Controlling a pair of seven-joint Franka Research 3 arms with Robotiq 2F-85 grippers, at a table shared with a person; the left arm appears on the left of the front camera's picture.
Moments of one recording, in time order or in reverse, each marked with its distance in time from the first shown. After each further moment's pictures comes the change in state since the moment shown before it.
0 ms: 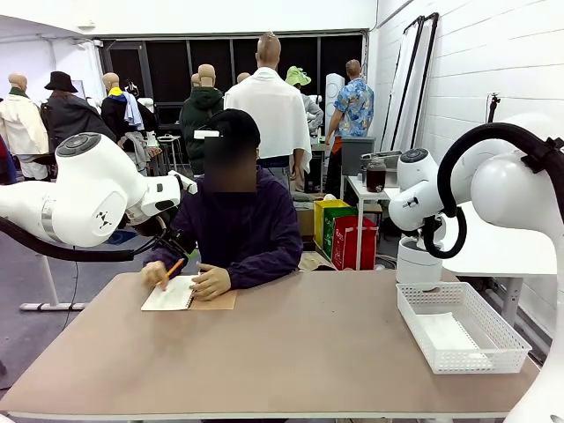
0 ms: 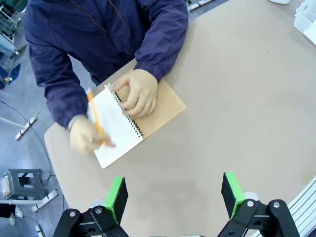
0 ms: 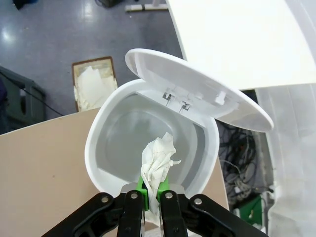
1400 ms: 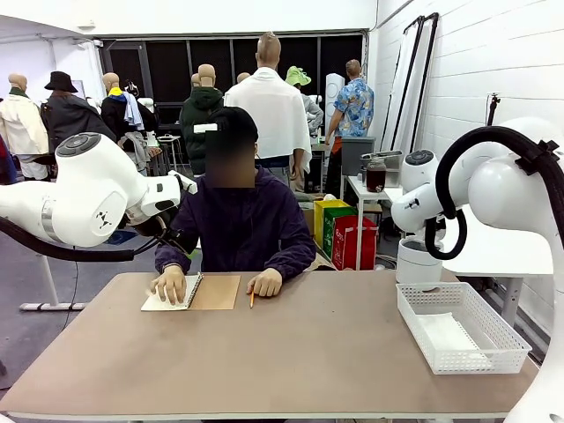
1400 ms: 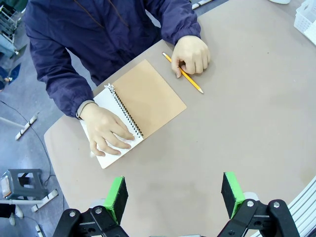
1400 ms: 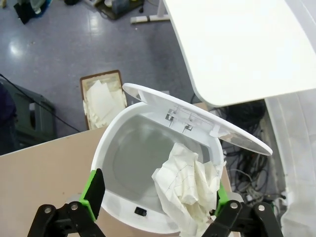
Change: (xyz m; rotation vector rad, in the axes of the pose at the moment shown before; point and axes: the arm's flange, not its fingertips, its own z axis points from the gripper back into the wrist) left arm 0.000 0.000 0.000 0.000 0.000 0.000; right arm 0.010 -0.005 -0.006 0.047 -0.055 -0.054
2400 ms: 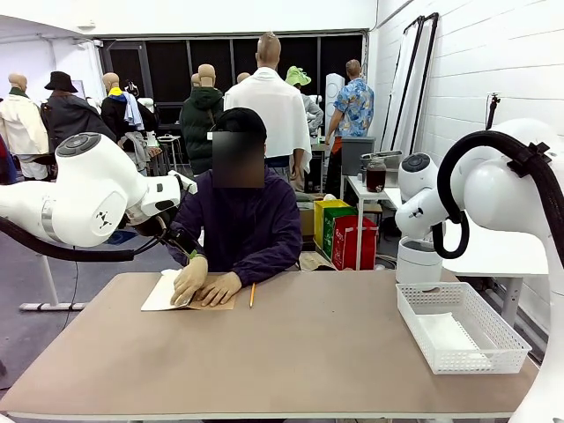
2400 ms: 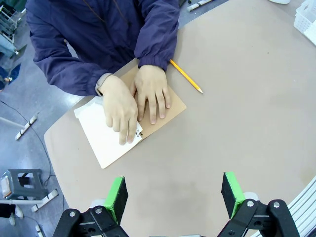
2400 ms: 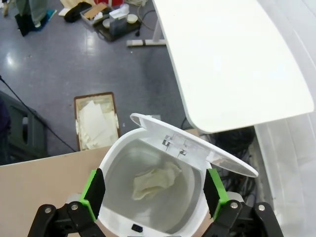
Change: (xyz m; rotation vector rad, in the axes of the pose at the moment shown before) left arm 0.000 0.000 0.000 0.000 0.000 0.000; right arm 0.003 0.007 0.003 -0.039 -0.131 0.069
